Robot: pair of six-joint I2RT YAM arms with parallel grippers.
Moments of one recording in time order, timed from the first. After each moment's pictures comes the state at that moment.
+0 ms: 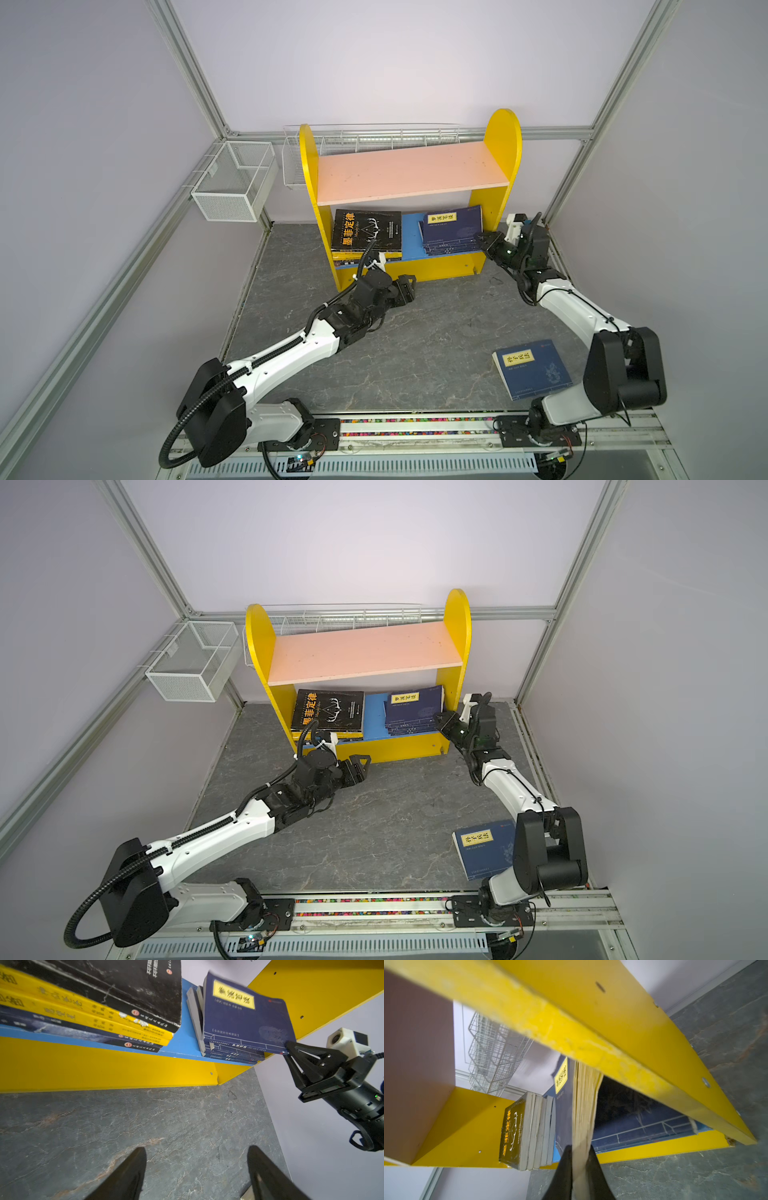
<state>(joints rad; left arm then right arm) -0.84 1.29 0.91 -0.05 -0.18 -0.80 0.14 1.50 1.04 0.14 -0.37 0.88</state>
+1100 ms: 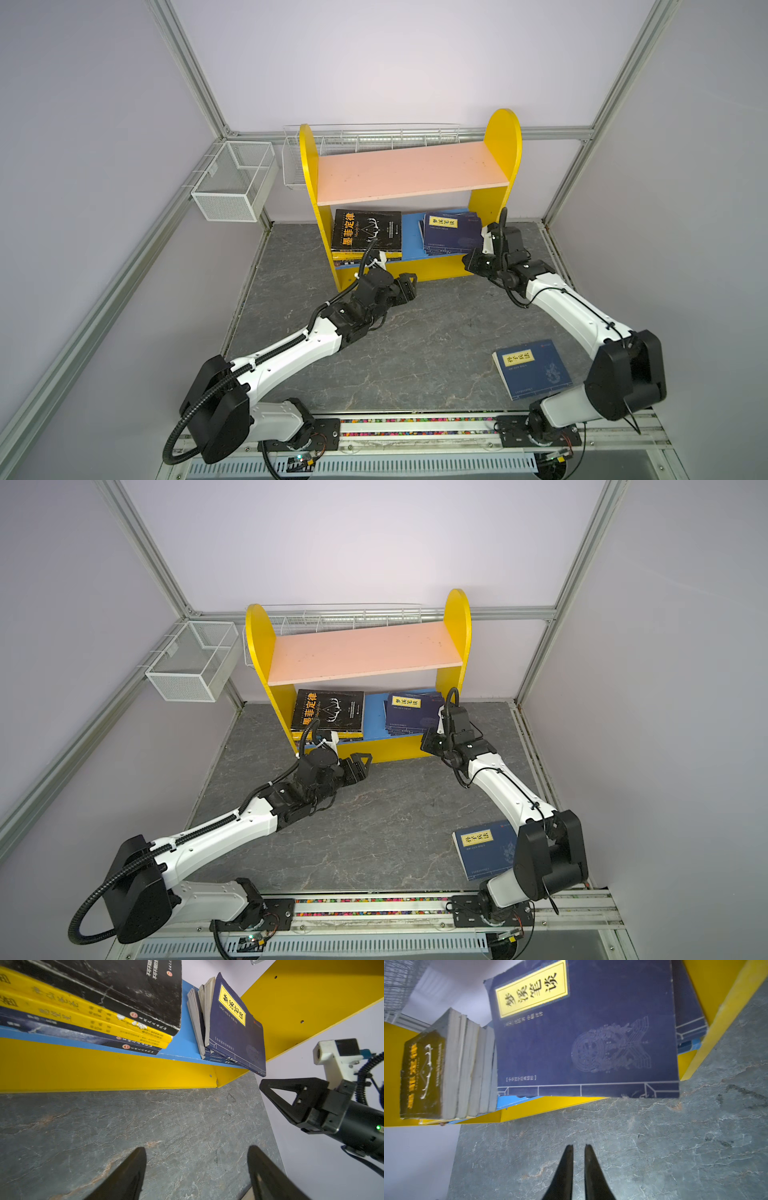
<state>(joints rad) -0.84 1.31 0.91 -0.05 -0.19 -0.82 0.33 1.53 1.19 -0.38 -0.16 0.59</state>
